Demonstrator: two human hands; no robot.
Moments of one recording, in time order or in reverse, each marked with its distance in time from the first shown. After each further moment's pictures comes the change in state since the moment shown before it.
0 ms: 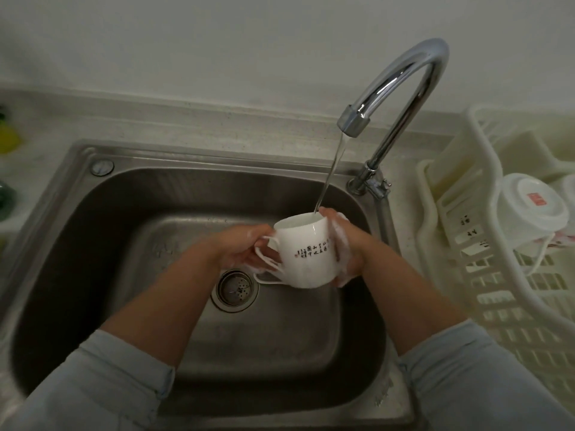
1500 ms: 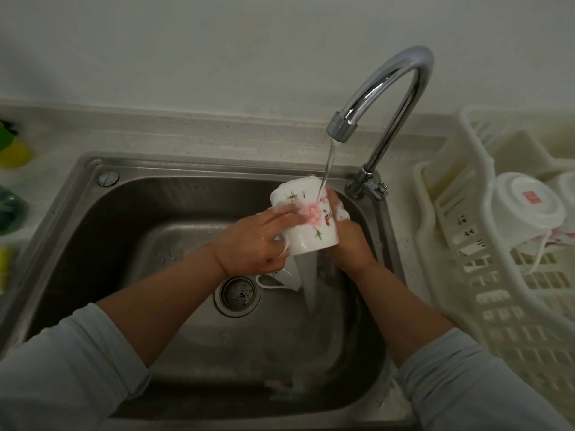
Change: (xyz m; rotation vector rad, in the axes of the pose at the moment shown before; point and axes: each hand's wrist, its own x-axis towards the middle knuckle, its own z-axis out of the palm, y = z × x) left_hand -0.002 0.006 0.001 1.461 0.260 1.507; right_hand 0.041 0.027 -0.009 -0.461 0.302 -0.954
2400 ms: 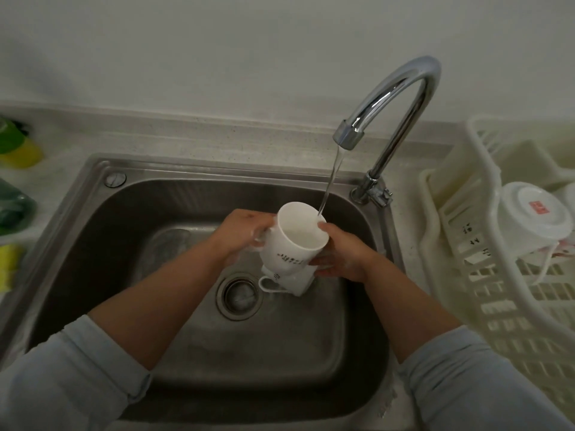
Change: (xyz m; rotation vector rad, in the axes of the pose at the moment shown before) left_hand 0.009 -0.005 -0.008 -1.193 0.162 -1.474; right_hand 0.013 -0.007 0.001 0.619 -0.329 0.700
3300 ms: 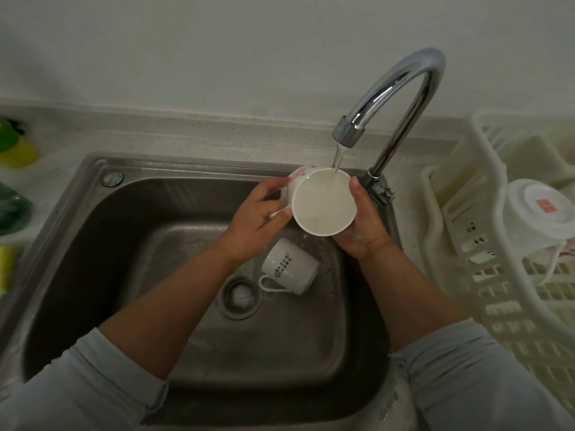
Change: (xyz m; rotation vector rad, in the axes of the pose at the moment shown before) left_hand -0.002 0.006 0.011 0.470 0.045 0.798; right_hand -0.002 -0.032 0.002 0.434 -0.250 -0.584
